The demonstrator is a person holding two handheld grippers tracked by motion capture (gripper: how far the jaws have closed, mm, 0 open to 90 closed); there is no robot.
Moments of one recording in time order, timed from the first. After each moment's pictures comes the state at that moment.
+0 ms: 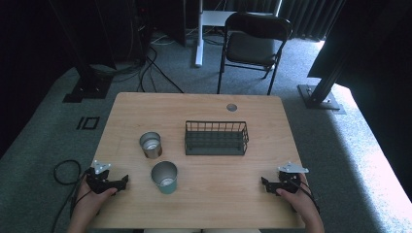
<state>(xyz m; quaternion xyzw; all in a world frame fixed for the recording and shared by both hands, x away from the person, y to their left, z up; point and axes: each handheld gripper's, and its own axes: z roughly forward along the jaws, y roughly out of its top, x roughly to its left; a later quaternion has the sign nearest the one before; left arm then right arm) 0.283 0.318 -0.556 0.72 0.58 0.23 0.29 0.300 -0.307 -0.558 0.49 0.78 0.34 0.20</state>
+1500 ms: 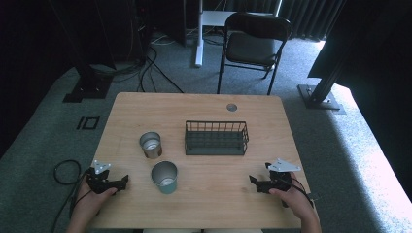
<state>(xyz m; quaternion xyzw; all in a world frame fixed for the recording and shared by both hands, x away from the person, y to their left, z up) 0.283 0.318 -0.556 0.72 0.58 0.23 0.29 0.300 -0.268 -0.535 0.40 0.80 0.41 0.19</state>
